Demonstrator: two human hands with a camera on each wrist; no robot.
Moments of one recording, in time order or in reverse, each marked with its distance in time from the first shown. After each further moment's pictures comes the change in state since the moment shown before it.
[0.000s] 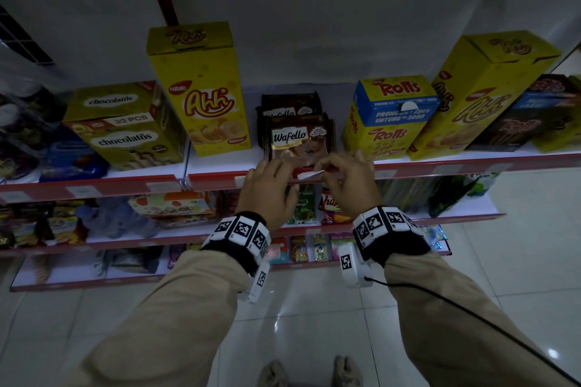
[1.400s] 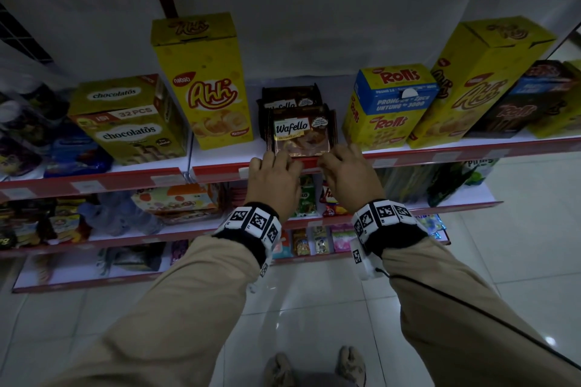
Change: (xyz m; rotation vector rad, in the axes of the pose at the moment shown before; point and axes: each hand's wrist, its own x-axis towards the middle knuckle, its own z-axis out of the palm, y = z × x) left_hand 0.000 0.006 0.006 0.377 -0.012 0.021; right_hand -0.007 -0.008 0.004 -0.430 -0.106 -0.127
